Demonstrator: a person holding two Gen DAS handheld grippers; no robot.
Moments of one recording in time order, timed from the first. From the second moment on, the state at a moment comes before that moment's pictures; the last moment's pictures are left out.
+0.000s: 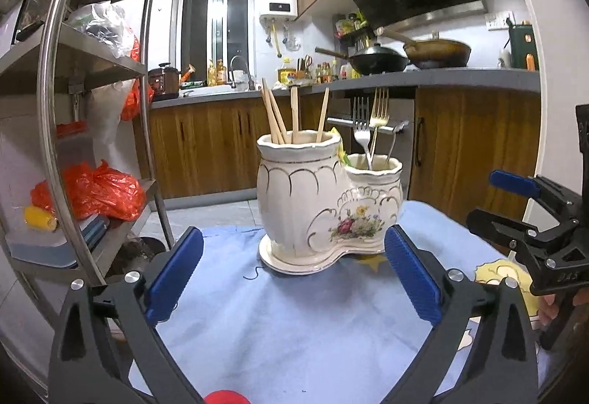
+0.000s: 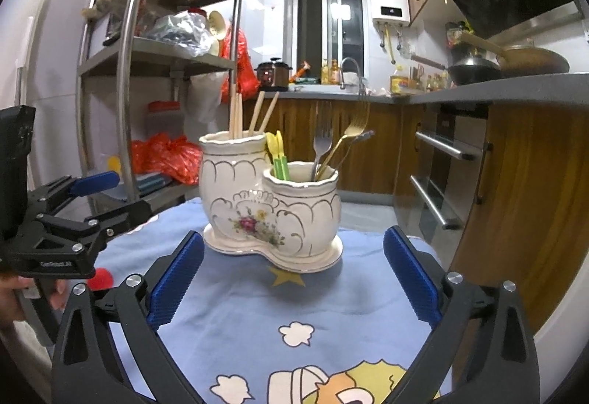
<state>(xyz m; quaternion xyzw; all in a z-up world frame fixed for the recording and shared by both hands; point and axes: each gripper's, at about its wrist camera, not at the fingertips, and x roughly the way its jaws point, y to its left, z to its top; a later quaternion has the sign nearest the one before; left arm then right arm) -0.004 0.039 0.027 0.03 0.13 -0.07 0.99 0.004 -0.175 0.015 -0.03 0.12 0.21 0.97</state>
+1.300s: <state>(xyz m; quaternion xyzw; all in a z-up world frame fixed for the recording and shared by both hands) -0.005 0.045 0.027 0.02 0.13 -0.06 0.99 -0.001 -0.180 0.016 -0.02 0.11 0.19 0.98</state>
